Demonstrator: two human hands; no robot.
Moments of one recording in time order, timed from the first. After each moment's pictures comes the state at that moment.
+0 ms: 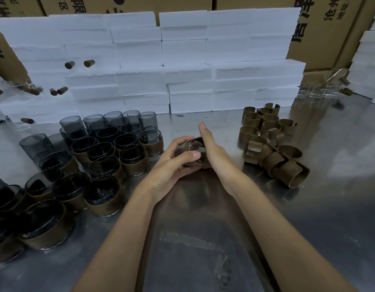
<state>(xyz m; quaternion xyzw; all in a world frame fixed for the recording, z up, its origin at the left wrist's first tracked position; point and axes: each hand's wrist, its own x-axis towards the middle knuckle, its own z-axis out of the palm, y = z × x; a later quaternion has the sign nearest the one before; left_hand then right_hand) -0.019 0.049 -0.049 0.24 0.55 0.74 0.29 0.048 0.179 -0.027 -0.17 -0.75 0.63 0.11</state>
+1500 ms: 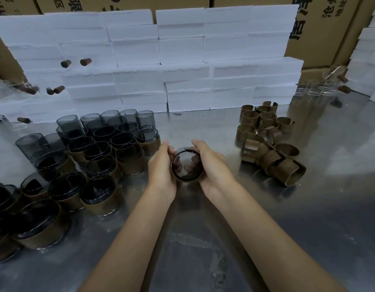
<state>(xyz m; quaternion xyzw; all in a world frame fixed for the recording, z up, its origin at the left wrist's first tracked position) 0.001 0.071 -0.037 -0.06 0.51 0.84 0.16 0.052 0.151 -0.029 -0.28 -0.49 0.81 0.16</state>
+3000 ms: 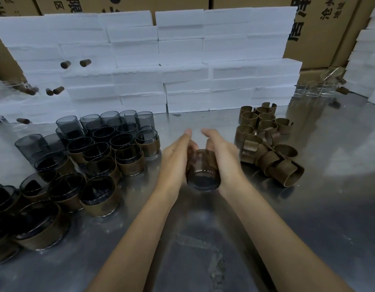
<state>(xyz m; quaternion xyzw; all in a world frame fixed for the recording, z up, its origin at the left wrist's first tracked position) 0.014 0.080 -0.028 0.16 0.66 0.72 0.12 0.067 0.169 -0.015 -0.22 -0.56 0.76 0.24</state>
